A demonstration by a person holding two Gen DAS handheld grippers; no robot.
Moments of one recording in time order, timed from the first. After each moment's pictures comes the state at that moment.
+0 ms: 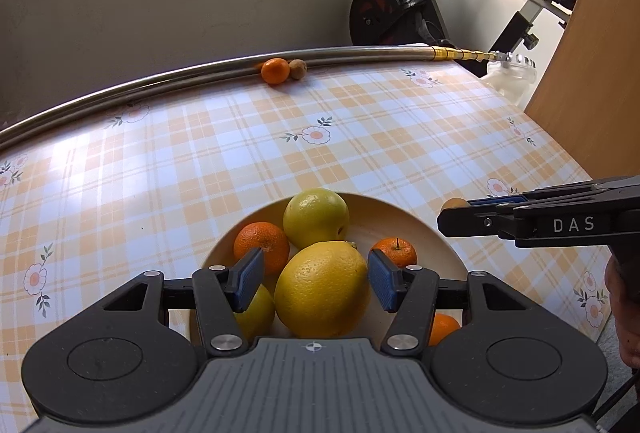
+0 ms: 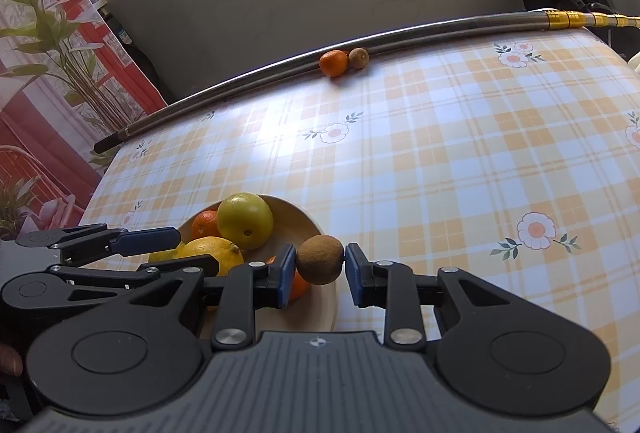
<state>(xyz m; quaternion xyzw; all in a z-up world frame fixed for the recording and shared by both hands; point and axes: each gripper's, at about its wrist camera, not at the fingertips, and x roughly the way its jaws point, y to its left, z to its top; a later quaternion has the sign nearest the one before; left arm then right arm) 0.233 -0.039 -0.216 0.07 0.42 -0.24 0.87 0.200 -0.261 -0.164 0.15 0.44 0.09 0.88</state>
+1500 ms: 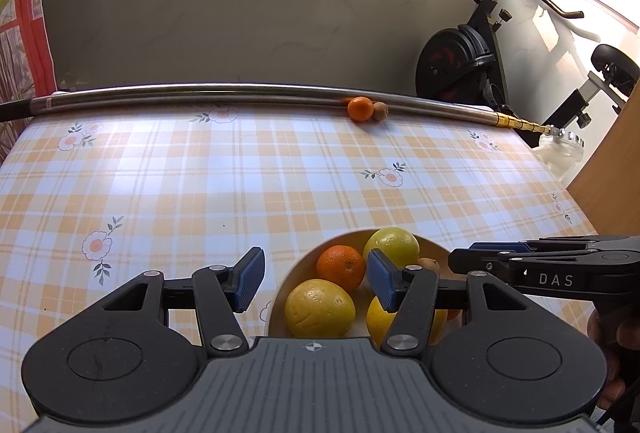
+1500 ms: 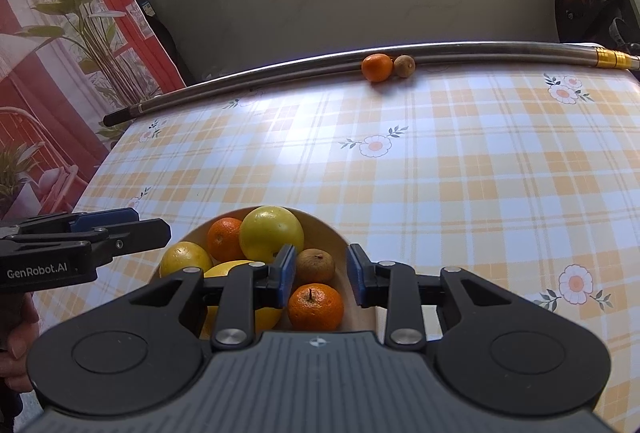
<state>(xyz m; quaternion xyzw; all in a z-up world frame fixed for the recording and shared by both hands) 0.233 0.014 -0.195 -0.02 0.40 -0.15 0.90 0.228 -0.229 -0.164 0.10 0.44 0.12 0.89</state>
